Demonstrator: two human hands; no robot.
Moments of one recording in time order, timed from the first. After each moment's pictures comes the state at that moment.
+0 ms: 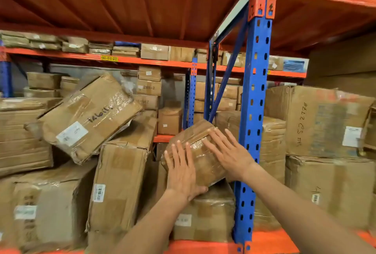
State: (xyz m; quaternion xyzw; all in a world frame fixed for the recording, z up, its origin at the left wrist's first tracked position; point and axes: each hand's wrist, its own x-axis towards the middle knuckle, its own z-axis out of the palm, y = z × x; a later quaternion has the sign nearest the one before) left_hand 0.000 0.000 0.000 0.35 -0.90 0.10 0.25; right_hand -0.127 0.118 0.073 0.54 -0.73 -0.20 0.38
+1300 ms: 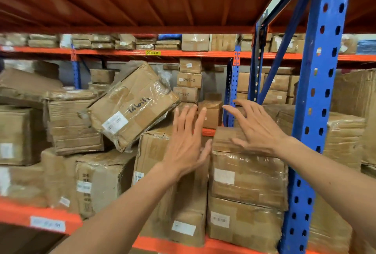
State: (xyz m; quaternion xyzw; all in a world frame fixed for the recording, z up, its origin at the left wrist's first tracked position) left_hand 0.090 -0.036 0.066 0.19 -0.83 0.18 0.50; right_hand -0.113 0.065 0.130 0.65 -0.65 0.06 0.40
